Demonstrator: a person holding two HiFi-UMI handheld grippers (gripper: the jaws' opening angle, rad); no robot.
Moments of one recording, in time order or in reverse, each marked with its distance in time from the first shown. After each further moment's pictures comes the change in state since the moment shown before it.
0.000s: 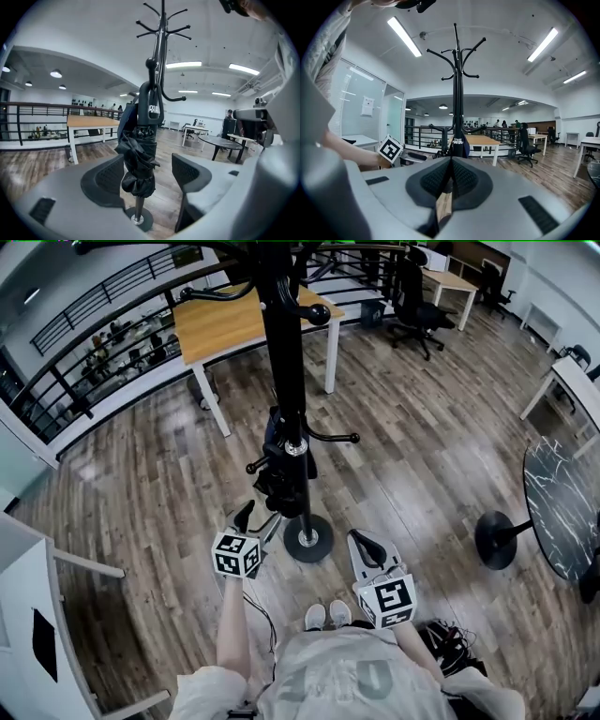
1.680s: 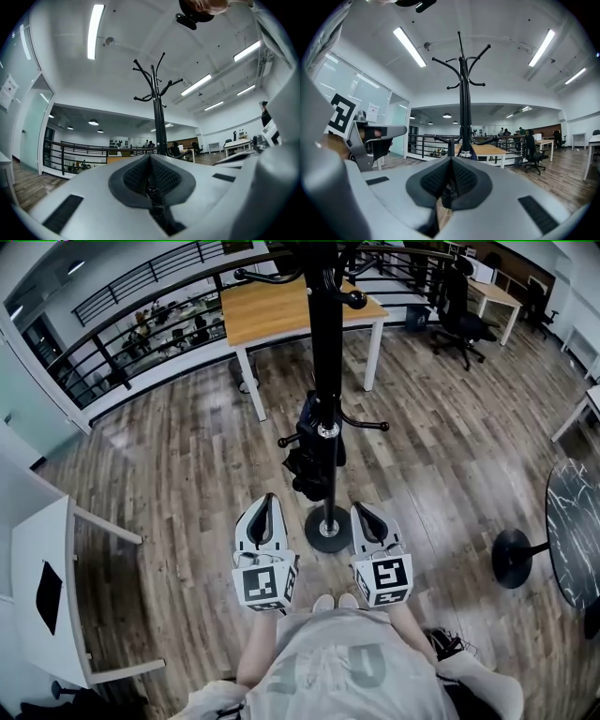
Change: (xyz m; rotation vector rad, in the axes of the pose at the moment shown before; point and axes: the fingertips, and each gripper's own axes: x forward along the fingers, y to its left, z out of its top) left arm -0.150 -0.077 0.137 0.107 -0.432 0.517; right arm 0.020 0.024 0.032 -0.011 -0.128 0.052
